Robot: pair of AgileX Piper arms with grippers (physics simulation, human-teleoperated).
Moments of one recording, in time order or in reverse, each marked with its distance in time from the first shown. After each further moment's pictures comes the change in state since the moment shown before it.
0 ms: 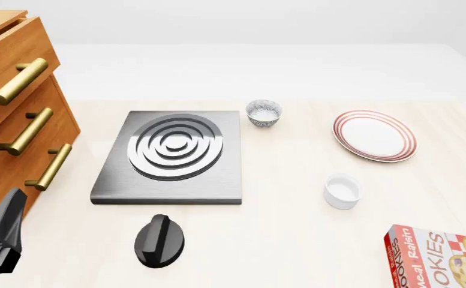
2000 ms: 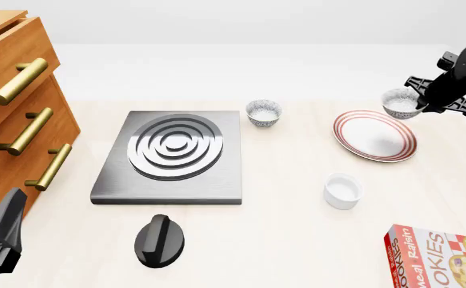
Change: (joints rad) left arm 0.000 0.000 0.000 0.000 0.000; right arm 0.432 0.205 -0.310 0.138 0.596
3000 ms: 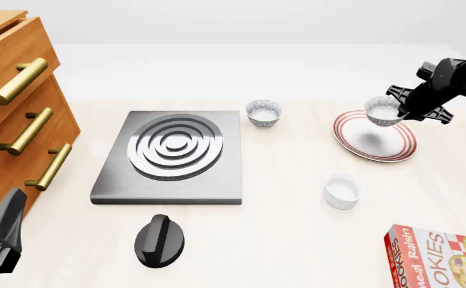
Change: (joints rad) left arm 0.000 0.000 0.000 0.000 0.000; right arm 0.061 -0.002 0.097 -0.077 0.037
